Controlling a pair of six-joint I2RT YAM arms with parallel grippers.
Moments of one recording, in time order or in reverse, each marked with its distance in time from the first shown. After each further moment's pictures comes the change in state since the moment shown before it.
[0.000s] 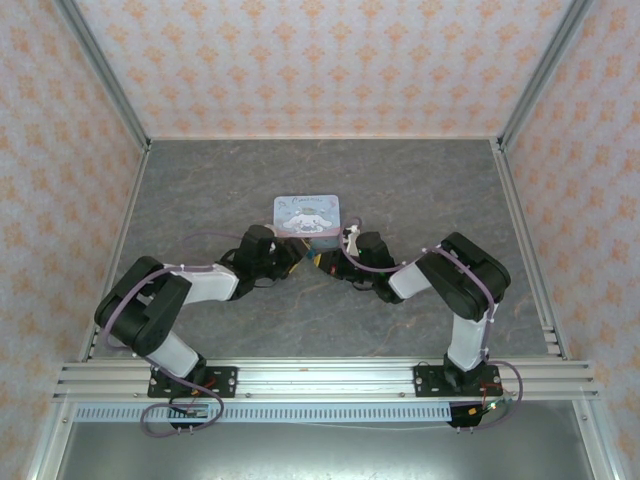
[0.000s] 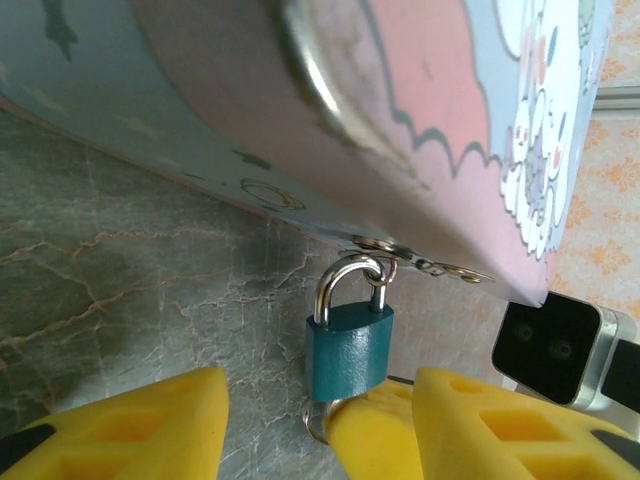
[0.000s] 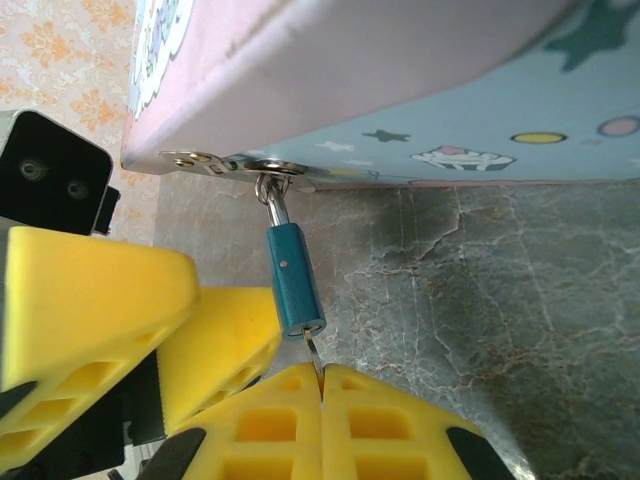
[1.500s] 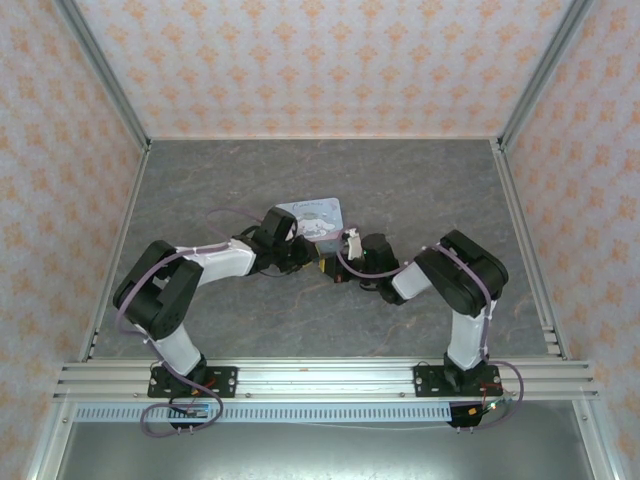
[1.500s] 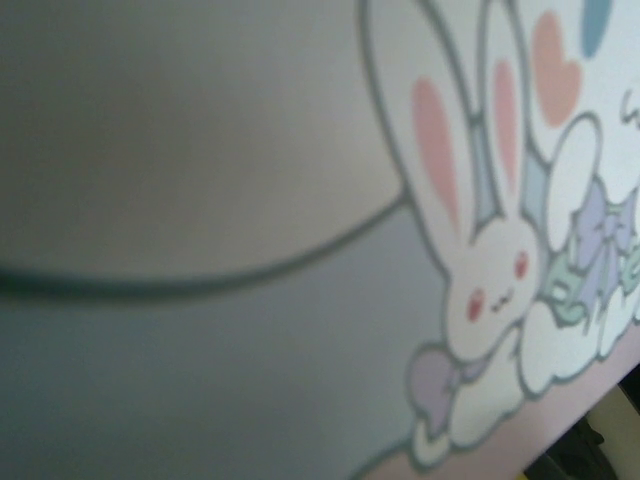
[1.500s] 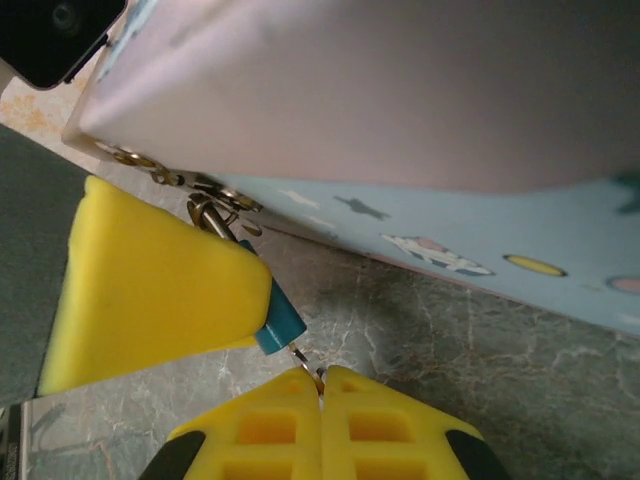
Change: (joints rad) left arm -0.035 0.118 0.294 -0.414 0.083 0.220; right arm -0.039 0.035 -0.035 0.053 -0.028 -0.351
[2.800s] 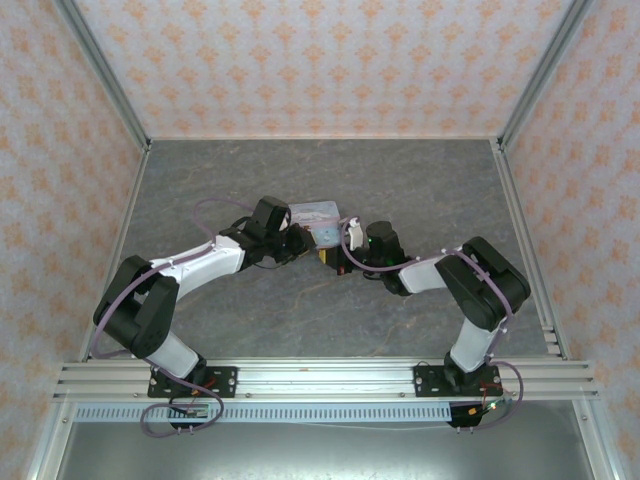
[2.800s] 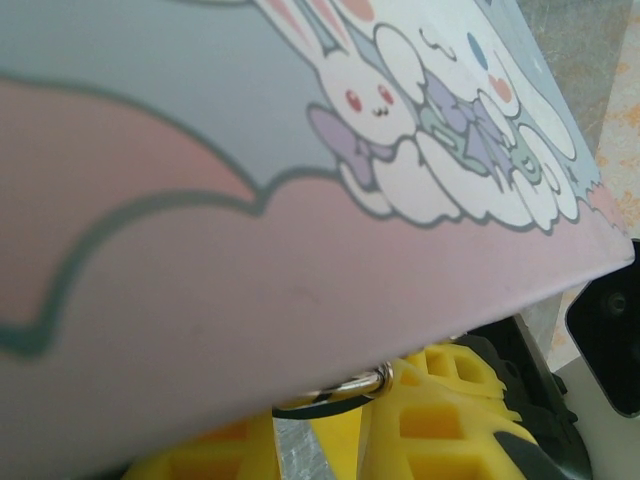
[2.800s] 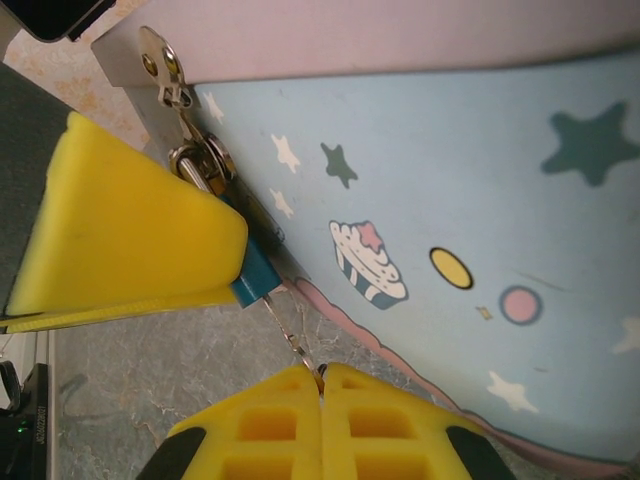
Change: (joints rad) left arm 0.013 -0.138 0.055 -0.135 -0.021 0.002; right arm -0.037 -0.147 0.047 -0.163 -0.085 -0.138
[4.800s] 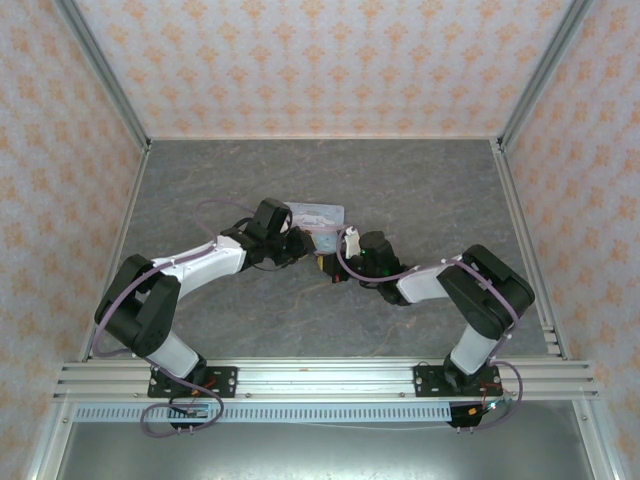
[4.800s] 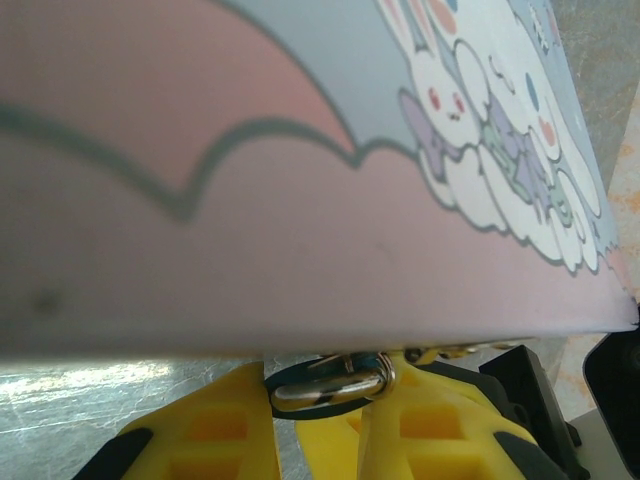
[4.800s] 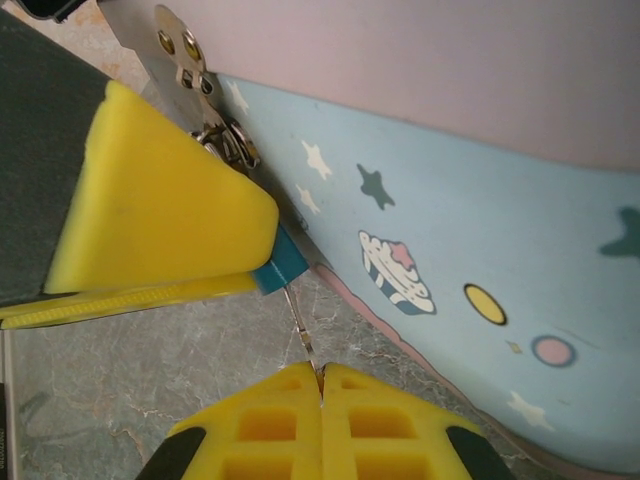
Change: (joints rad) left arm -0.004 0.008 0.000 -0.028 0.003 0.006; right arm 0.095 -0.050 -0.045 -0.022 0.182 0.029
